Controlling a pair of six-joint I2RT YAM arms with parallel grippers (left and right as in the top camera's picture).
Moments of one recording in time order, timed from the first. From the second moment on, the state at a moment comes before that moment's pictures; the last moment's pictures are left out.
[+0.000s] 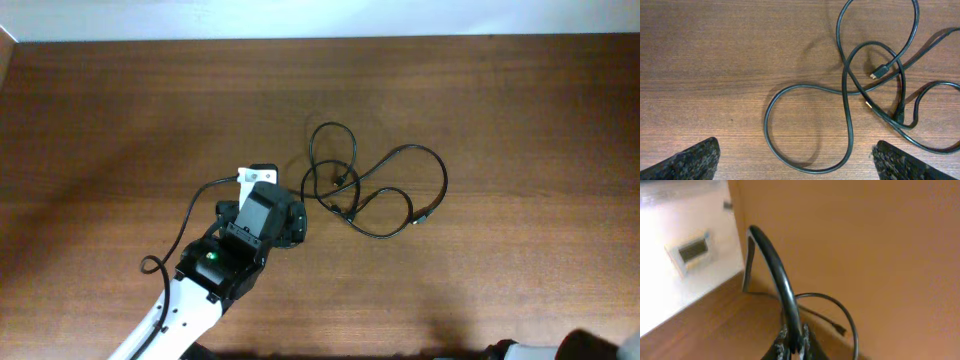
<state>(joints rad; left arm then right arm) -0.56 1.10 0.80 -0.61 -0.34 -0.43 -0.51 1.56 2.07 -0.91 0.45 0.07</state>
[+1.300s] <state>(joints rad) -0.56 1.10 0.80 -0.61 -0.34 -0.43 -0.27 1.95 1.89 -1.12 -0.41 -0.06</state>
